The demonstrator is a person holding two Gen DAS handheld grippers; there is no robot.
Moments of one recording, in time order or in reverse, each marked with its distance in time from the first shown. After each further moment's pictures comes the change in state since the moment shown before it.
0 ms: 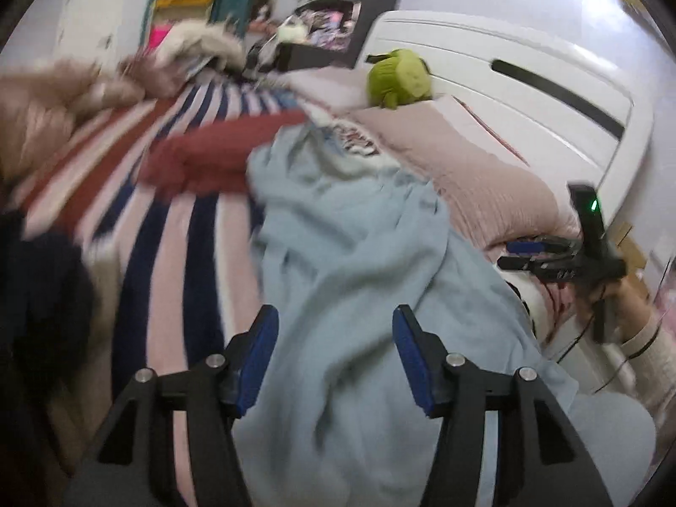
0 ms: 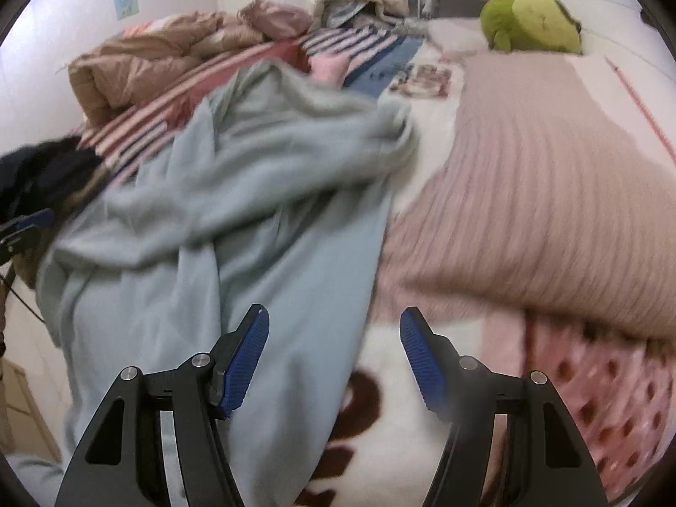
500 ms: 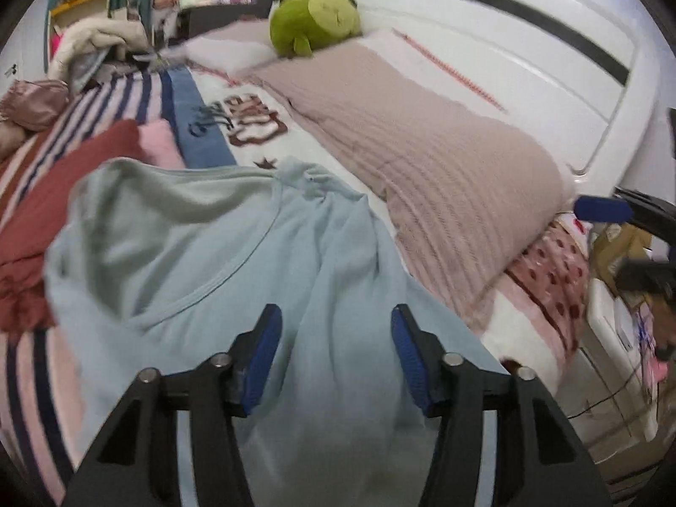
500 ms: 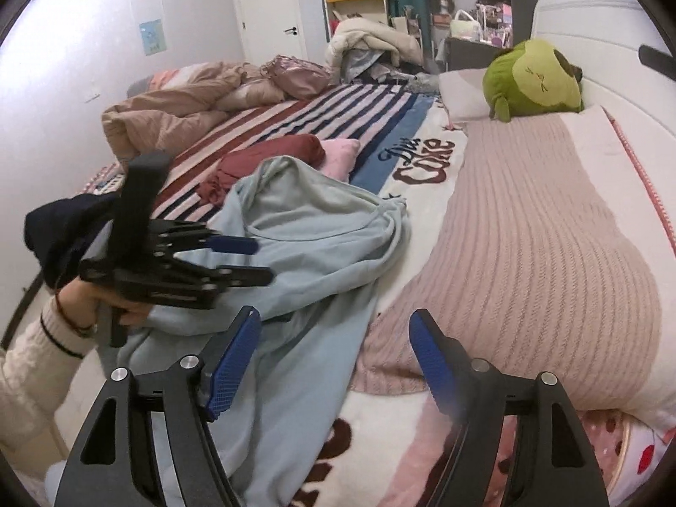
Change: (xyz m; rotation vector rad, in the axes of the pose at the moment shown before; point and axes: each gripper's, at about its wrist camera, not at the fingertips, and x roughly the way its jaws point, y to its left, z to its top) left arm 0.188 -0.086 0.110 0.154 0.221 -0.163; right arm -0.065 -0.026 0.053 -0.020 -0.125 0.083
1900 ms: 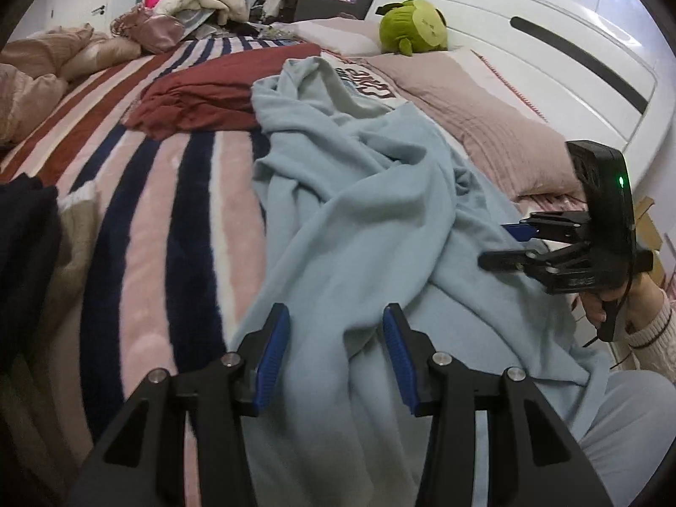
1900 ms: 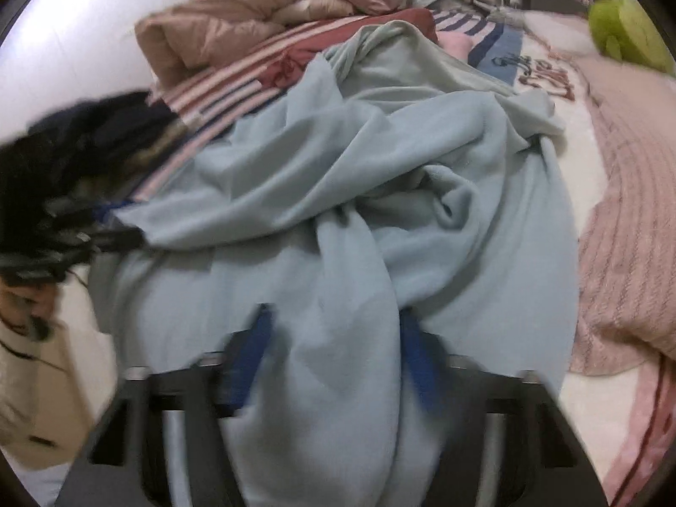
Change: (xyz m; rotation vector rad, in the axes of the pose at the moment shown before) left arm -0.122 0.057 -0.186 -0.221 -0.056 0.155; right arm 0.134 0.102 -0.066 -0.123 0.203 0.110
